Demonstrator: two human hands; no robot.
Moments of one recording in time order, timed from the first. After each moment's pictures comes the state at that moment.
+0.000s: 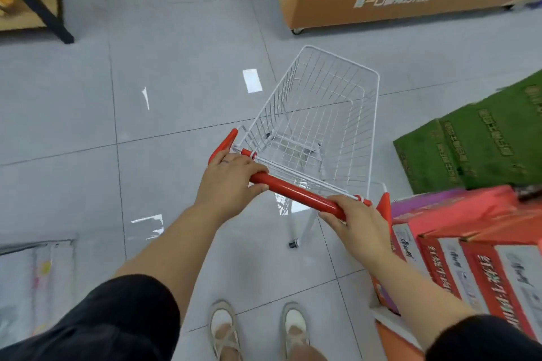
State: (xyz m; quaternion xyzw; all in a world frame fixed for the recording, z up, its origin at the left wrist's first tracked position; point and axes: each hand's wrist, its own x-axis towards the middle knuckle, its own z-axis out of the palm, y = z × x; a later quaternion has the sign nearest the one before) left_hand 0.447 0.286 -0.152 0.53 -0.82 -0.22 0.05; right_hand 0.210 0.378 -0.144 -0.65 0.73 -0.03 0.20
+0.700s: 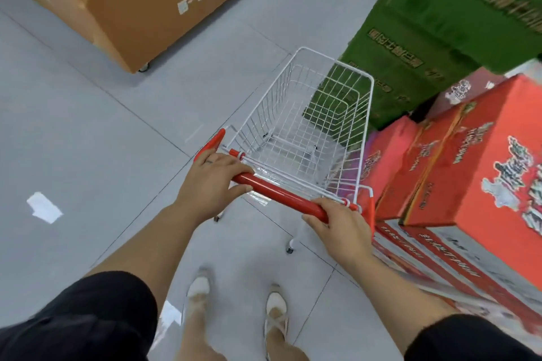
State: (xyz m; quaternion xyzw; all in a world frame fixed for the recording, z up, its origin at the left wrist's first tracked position) left_hand 0.221 0.089 -0.152 0.21 -0.95 -0.22 -0.01; right_hand 0.096 0.310 -0.141 -0.32 0.91 -0.09 0.23
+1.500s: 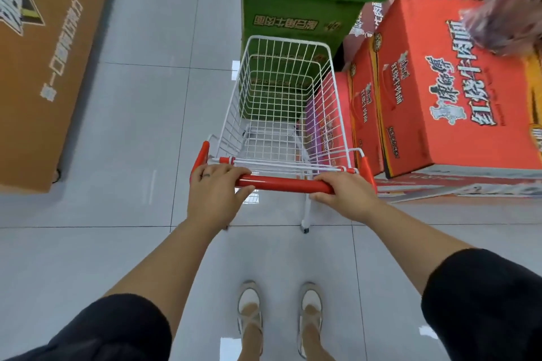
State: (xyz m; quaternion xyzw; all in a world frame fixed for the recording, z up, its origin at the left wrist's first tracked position) left_hand 0.095 0.036 -0.149 0.03 -0.97 -0.21 -0.10; right_hand 0.044 0.280 -0.134 -0.13 0.93 -0.13 0.30
